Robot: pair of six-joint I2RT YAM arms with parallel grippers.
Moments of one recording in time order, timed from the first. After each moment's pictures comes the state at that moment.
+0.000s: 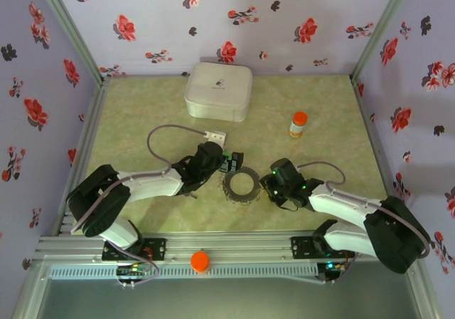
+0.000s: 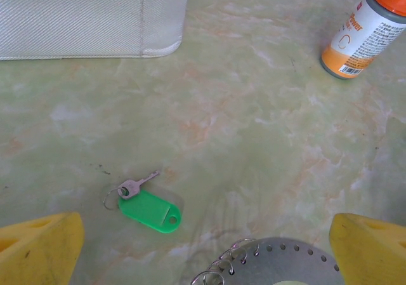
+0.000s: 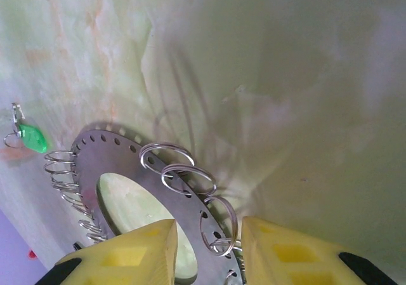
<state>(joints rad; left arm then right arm) -0.94 1.55 0.75 0.26 -0.31 -0.44 0.69 1.17 0.38 -0.16 -0.08 1.60</state>
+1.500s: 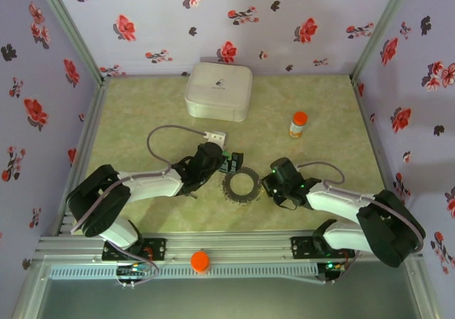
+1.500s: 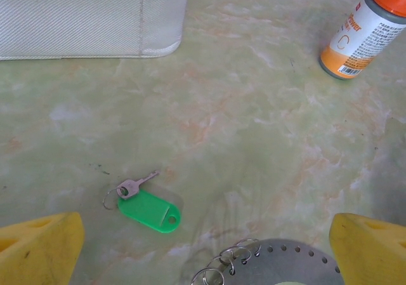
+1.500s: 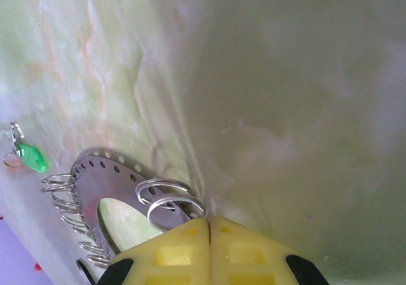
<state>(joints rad) -0.94 1.55 0.74 0.27 -0.31 -0.44 0.66 1.22 0.37 -0.09 -0.08 1.60</state>
